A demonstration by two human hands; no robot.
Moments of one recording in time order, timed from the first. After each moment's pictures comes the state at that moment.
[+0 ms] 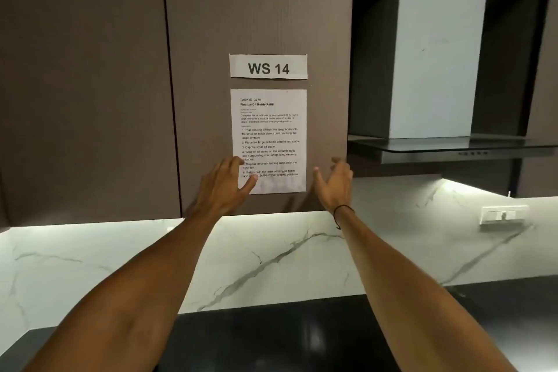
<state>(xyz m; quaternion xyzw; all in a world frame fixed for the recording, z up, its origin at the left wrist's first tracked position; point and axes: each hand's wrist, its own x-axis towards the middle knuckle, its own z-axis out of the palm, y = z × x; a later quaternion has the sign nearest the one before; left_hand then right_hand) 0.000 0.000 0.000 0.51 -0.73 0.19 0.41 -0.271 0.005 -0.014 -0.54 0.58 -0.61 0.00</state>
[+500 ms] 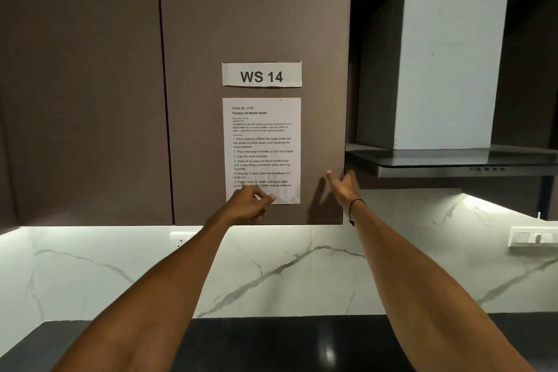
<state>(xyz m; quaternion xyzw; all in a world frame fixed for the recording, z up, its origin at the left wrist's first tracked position) -0.075 -0.015 -0.004 0.51 -0.72 -0.25 0.40 -0.344 -0.049 0.009 -0.50 0.58 -0.60 0.23</state>
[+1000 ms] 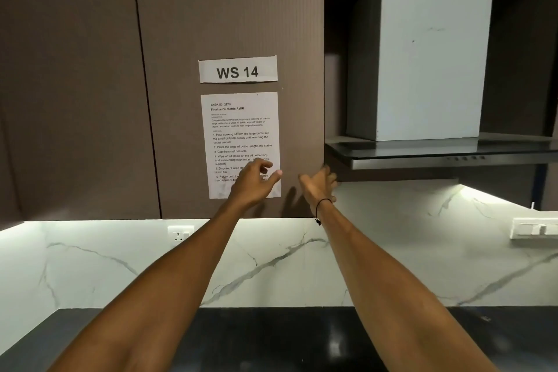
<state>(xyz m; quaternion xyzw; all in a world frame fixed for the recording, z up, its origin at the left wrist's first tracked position) -0.164 0.003 0.017 0.52 -0.70 -0.06 0.49 -0.333 -0.035 0.003 -0.50 0.62 -0.56 0.21</state>
